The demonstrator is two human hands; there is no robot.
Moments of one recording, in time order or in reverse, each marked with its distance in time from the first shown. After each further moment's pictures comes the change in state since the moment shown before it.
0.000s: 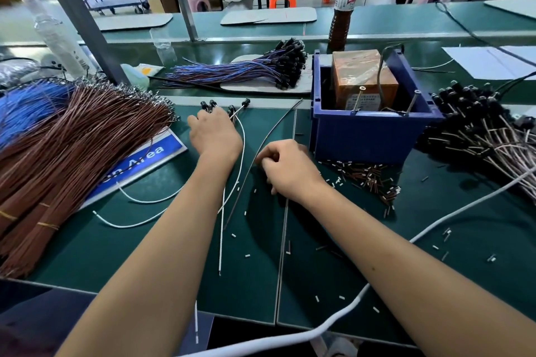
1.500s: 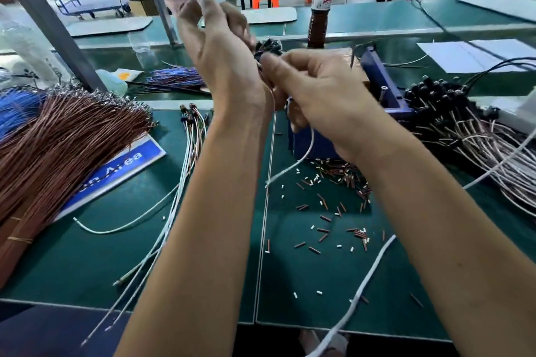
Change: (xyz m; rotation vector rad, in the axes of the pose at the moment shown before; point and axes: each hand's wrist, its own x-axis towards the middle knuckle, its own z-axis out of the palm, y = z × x) left_hand -0.075 0.101 -0.138 -2.003 0.150 0.066; right_hand -0.032 -0.055 -0.120 0.411 0.056 -0.327
